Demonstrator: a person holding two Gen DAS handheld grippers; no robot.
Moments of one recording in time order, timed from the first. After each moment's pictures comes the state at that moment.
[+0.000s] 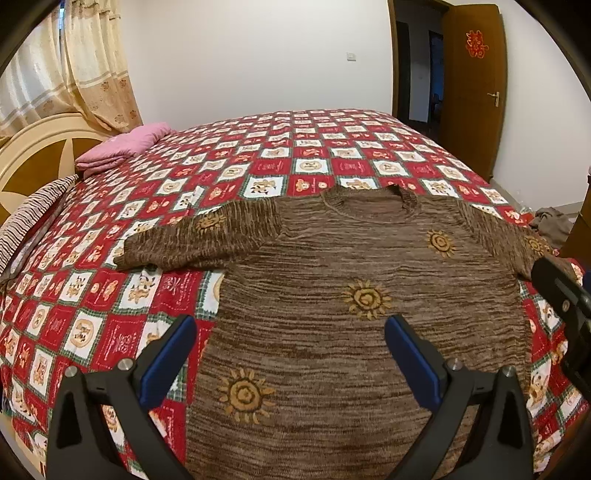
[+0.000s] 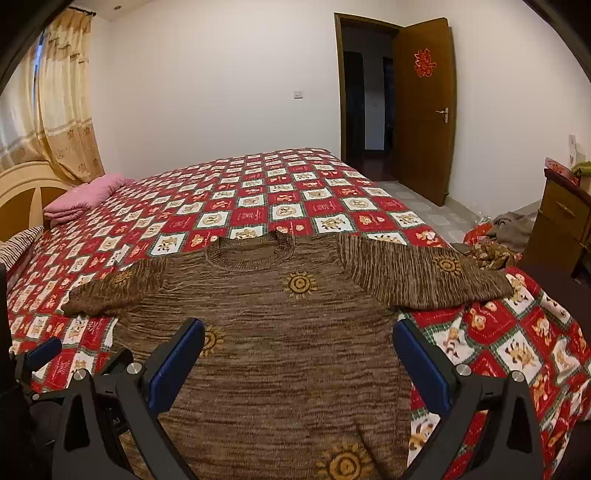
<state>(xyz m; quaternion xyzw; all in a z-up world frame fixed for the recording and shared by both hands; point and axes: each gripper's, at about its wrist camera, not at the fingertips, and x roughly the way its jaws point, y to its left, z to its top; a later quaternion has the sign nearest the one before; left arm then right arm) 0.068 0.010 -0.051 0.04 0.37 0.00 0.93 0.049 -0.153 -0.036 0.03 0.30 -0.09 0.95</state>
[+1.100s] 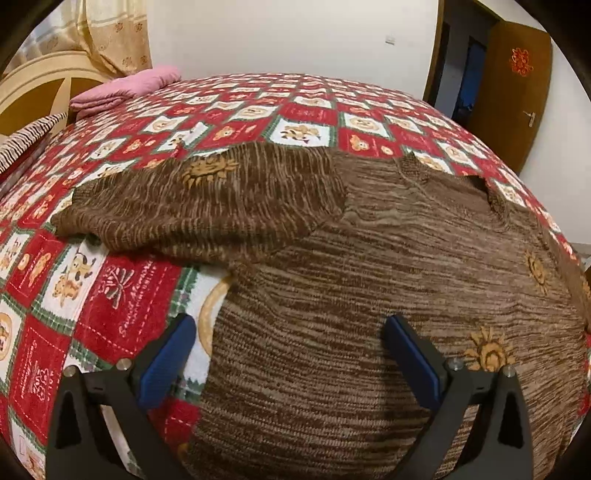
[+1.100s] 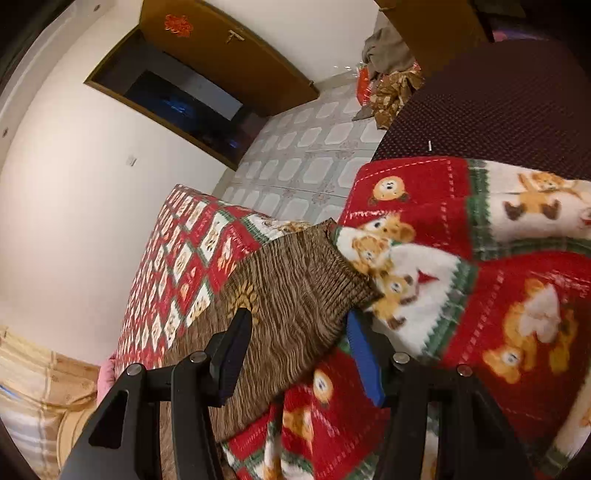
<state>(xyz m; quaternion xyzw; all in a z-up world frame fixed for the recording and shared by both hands) 0.170 0.061 -0.145 -0.04 0.42 0.02 0.91 0.081 -0.529 -0.124 0.48 0.29 -0.22 0.80</state>
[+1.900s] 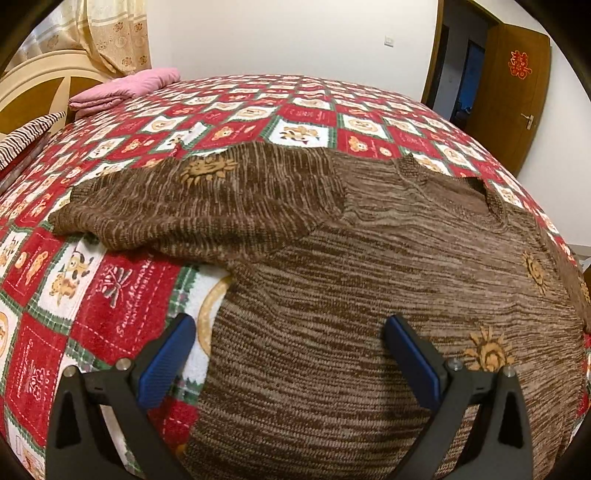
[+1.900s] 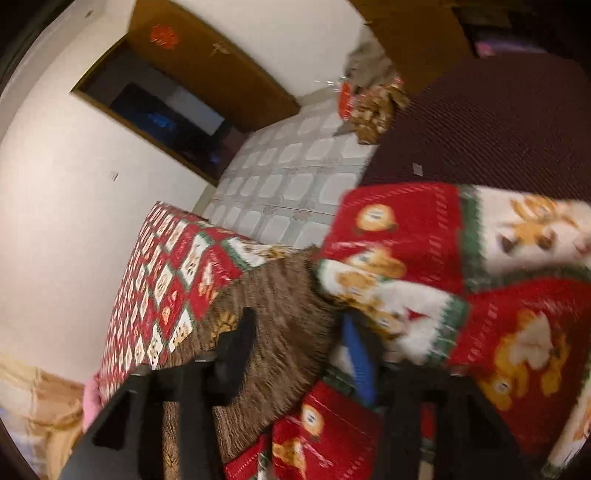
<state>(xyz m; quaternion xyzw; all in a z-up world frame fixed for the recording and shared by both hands) 0.172 0.062 -0.146 -0.05 0.42 0.01 0.91 0.098 -0.535 -0.119 0.43 0.29 -0.27 0.81</state>
